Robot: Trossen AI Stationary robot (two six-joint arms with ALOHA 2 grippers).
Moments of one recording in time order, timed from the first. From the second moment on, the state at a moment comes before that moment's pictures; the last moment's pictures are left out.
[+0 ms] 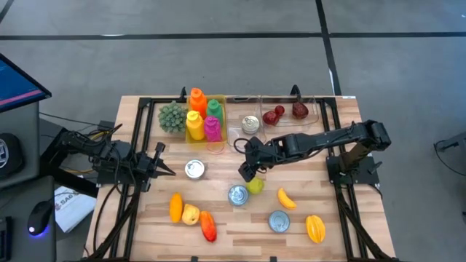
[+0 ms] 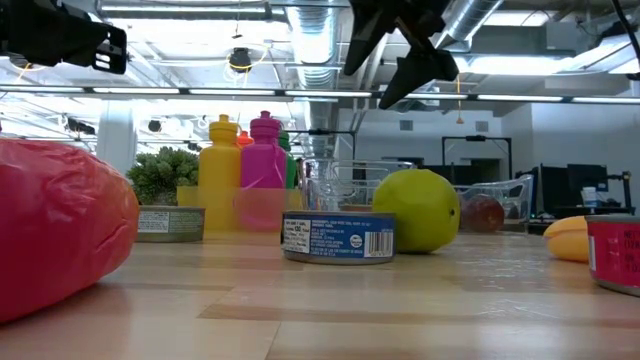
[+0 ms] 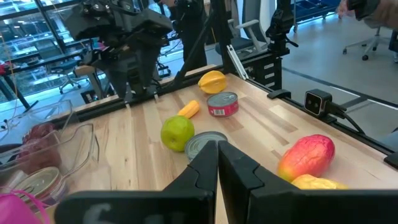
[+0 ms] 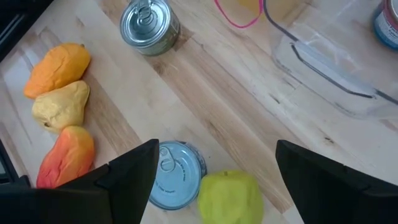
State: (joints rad) left arm -0.30 0.12 0.21 -0.22 -0.04 0.23; right arm 0.15 1.66 1.40 -0.76 0.21 0.88
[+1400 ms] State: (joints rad) left arm -0.30 0.15 0.21 -0.20 -0.04 0.23; right arm 0.20 1.72 1.40 -0.76 0.28 0.80
